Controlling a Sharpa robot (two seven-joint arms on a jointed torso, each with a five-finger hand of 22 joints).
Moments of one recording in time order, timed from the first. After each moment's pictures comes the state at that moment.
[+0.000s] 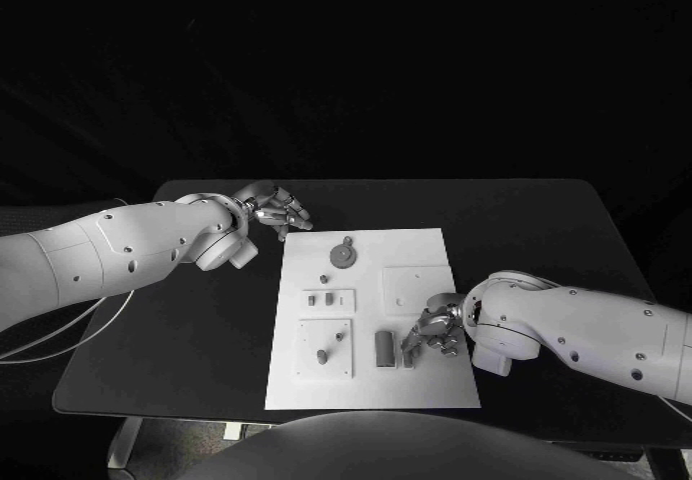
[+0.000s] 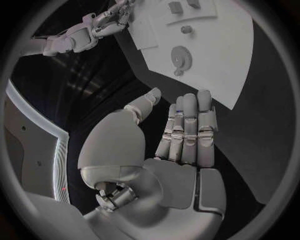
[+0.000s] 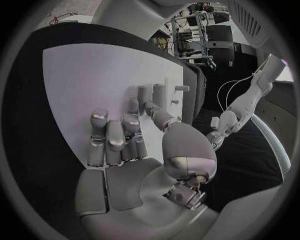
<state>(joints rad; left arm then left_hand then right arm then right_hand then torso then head) 1.22 -0.79 -0.21 1.21 -0.67 -0.24 0.05 1.11 -0.17 0.53 -0.17 0.05 0.87 0.17 0.29 0.48 1.18 0.10 0.08 0.33 1.06 -0.01 0.95 0.57 0.04 1.14 -0.10 0.42 1.23 1.11 -0.67 -0.25 1.49 -0.82 0.07 -0.57 0.85 -0.05 0.58 -0.26 0.05 1.11 0.07 0.22 0.72 1.10 -0.04 1.24 1.06 1.19 -0.10 1.56 0.96 0.23 1.01 -0.03 1.14 1.25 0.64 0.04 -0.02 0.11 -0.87</state>
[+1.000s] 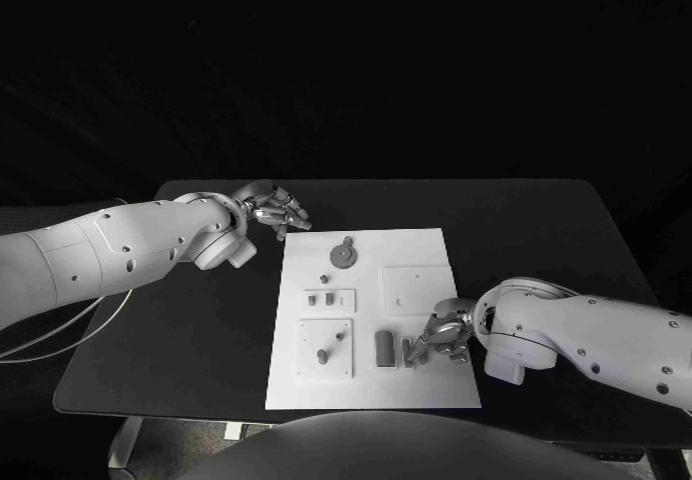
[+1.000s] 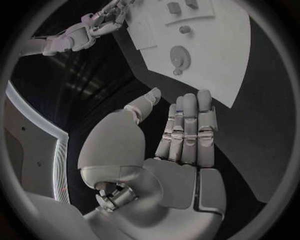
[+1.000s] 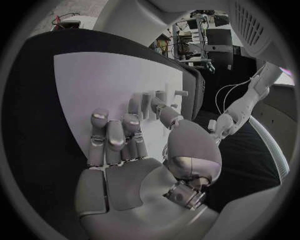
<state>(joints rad) 1.22 -0.79 -0.21 1.21 -0.67 -0.24 0.05 1.11 -0.17 0.53 -0.17 0.05 0.87 0.17 0.29 0.48 1.18 0.10 0.08 0.33 1.06 -0.01 0.95 0.57 0.04 1.14 -0.10 0.42 1.23 1.11 -0.74 -0.25 1.55 -0.86 0.07 -0.55 0.83 -0.18 0.64 -0.22 0.05 1.11 0.07 0.22 0.71 1.10 -0.03 1.24 1.05 1.18 -0.10 1.56 0.95 0.24 1.01 -0.03 1.14 1.24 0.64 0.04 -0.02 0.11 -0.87</state>
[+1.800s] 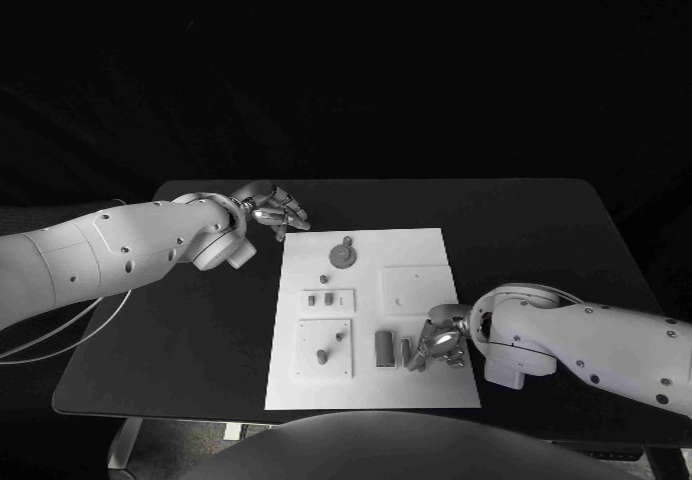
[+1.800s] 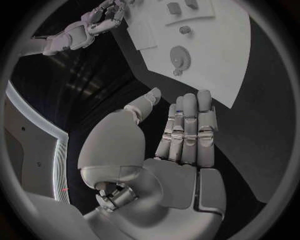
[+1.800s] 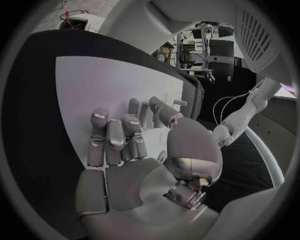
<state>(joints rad) 1.22 -0.79 -0.21 1.21 -0.67 -0.23 0.05 1.11 -0.17 0.53 -0.17 0.05 0.87 0.17 0.29 0.48 1.18 0.10 0.08 0.33 1.06 -0.01 0.95 0.57 0.04 1.14 -0.10 0.42 1.23 1.10 -0.74 -0.25 1.58 -0.94 0.11 -0.52 0.89 -0.21 0.66 -0.18 0.05 1.11 0.07 0.22 0.72 1.10 -0.03 1.24 1.05 1.18 -0.10 1.56 0.96 0.24 1.01 -0.03 1.14 1.24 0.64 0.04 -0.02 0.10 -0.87</state>
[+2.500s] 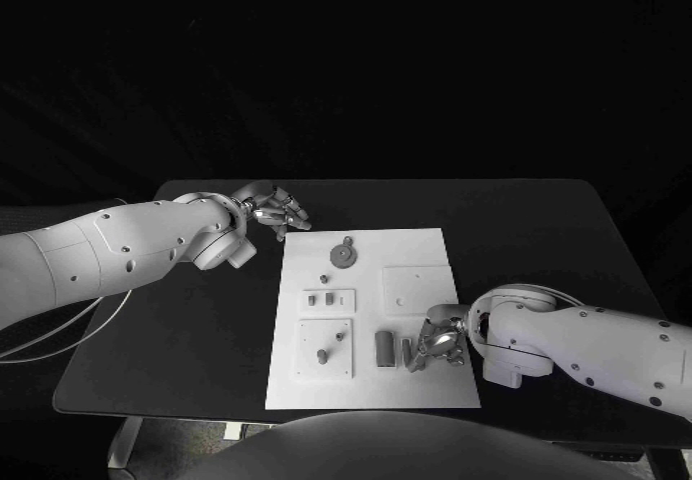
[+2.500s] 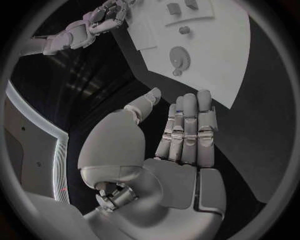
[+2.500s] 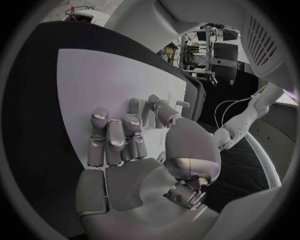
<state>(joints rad) 1.22 -0.79 -0.21 1.21 -0.68 -0.23 0.05 1.11 -0.17 0.53 -0.17 0.05 0.87 0.17 0.29 0.48 1.18 0.10 0.08 0.33 1.06 -0.01 0.95 0.57 0.04 1.14 -0.10 0.42 1.23 1.09 -0.73 -0.25 1.56 -0.99 0.10 -0.51 0.89 -0.10 0.62 -0.22 0.05 1.11 0.07 0.23 0.72 1.10 -0.04 1.24 1.05 1.19 -0.10 1.56 0.98 0.24 1.02 -0.03 1.14 1.24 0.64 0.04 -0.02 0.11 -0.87</state>
